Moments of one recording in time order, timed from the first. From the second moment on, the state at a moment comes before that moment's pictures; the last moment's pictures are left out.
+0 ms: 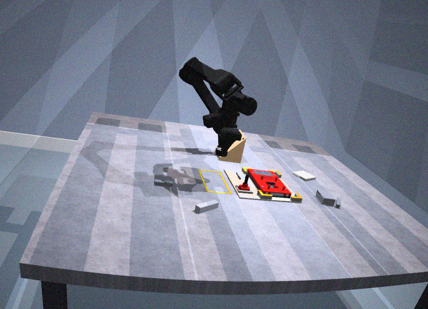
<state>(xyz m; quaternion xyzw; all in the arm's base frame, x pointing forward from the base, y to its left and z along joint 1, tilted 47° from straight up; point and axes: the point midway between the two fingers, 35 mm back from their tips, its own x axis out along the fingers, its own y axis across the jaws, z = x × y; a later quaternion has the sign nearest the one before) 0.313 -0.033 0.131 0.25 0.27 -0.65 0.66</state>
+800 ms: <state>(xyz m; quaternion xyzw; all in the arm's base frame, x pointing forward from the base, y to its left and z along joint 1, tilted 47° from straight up) 0.312 -0.092 0.081 0.26 0.27 -0.65 0.66</state>
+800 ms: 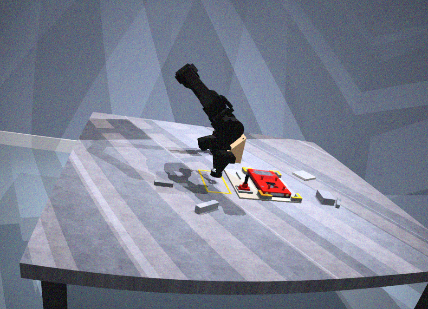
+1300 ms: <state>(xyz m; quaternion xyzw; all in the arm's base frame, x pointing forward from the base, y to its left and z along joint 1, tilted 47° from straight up) 0.308 -0.110 0.065 0.25 0.27 -0.66 0.66</state>
